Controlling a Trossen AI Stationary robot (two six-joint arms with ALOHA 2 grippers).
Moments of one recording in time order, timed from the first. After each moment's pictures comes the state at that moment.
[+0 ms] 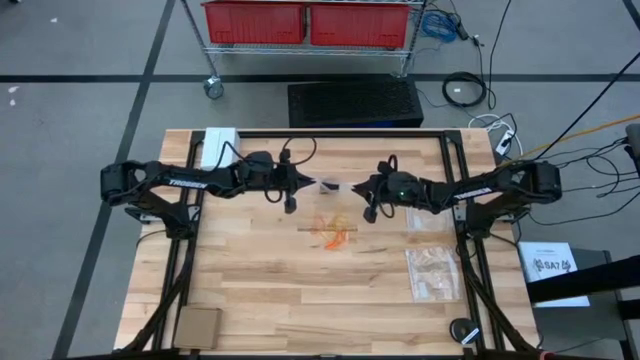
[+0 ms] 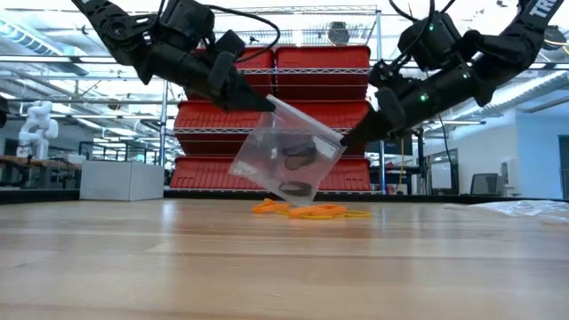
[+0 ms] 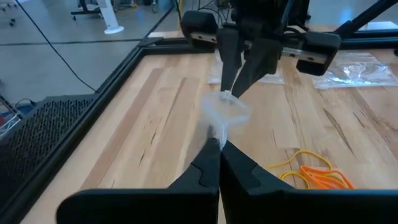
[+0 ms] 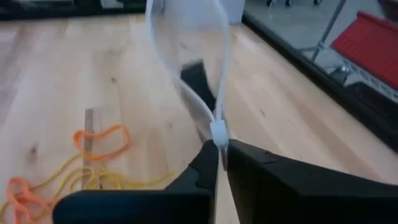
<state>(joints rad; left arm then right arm) 0.31 1.40 0.66 0.45 0.15 0.16 -0.20 1.40 0.46 0.54 0.15 0.02</state>
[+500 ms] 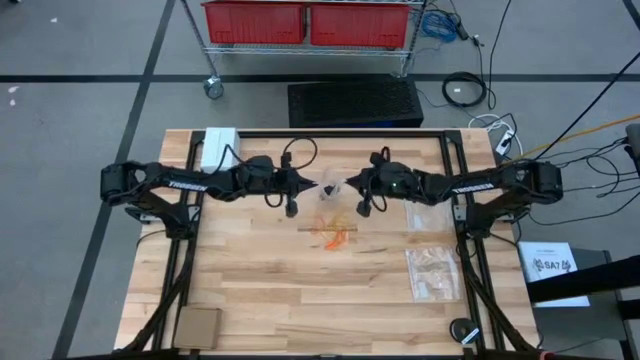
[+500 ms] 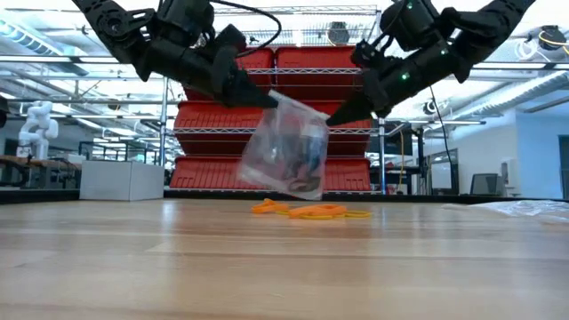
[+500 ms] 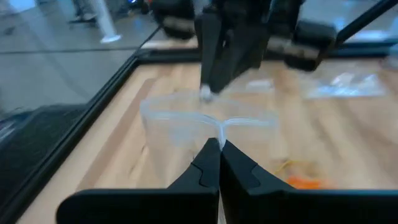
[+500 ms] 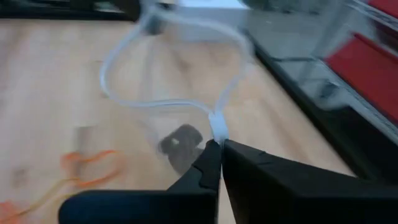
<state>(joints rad) 0.26 1.40 0.66 0.46 0.11 0.16 -0.22 1.39 0.64 0.33 0.16 -0.07</state>
